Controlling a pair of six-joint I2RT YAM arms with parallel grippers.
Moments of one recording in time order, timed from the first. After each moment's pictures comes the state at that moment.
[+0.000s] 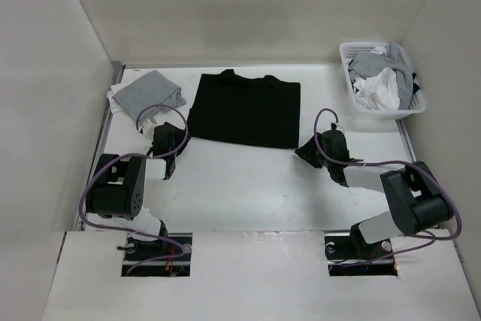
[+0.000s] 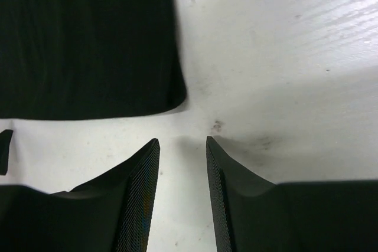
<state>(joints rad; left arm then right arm) -0.10 1.56 0.46 0.56 -0.17 -0.99 0.34 1.44 0.46 0.34 -0.02 0.87</state>
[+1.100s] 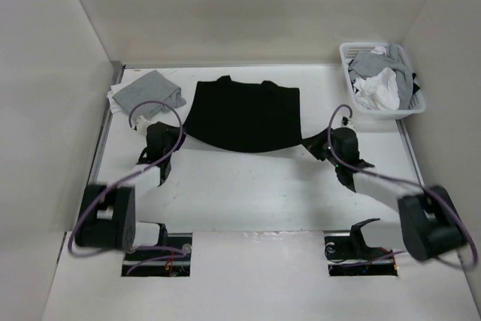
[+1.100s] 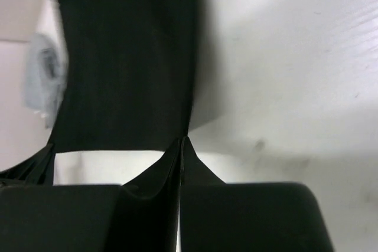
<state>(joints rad) -0.11 1.44 0.47 0.51 -0.12 -1.04 0.29 1.38 0.45 0.42 -0.06 1.00</state>
